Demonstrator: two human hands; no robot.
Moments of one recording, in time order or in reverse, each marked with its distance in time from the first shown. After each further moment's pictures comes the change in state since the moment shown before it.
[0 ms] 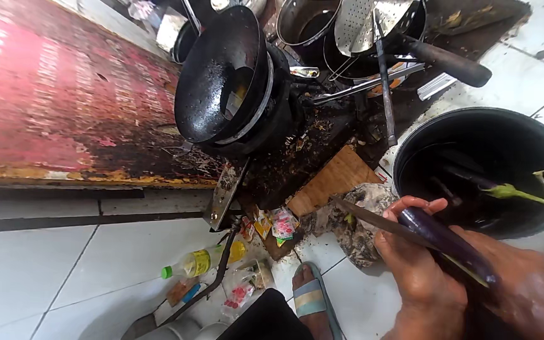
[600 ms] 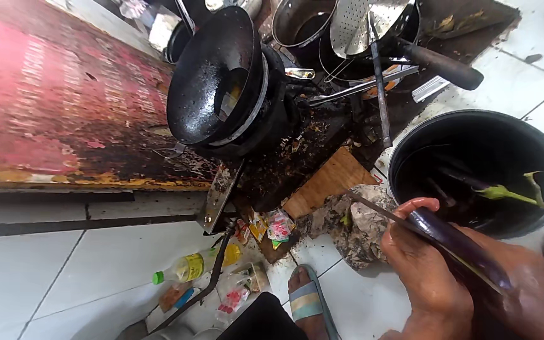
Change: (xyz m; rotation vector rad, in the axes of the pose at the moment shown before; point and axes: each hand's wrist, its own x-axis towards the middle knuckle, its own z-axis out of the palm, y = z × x) left_hand -0.005 -0.010 0.010 0.260 0.119 0.010; right_hand -0.003 0.005 0.004 0.062 0.000 0.113
